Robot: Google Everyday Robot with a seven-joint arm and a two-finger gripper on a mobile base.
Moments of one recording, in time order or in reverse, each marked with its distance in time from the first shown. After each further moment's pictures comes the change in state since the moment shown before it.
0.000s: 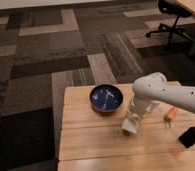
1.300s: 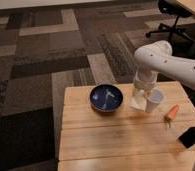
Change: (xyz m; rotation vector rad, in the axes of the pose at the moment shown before) arm -0.085 -0.020 -0.081 0.106 -0.077 -0.039
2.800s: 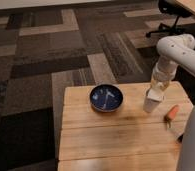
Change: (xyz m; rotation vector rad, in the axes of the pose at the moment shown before) arm -0.054 -0.064 0.022 -0.026 0.037 0.021
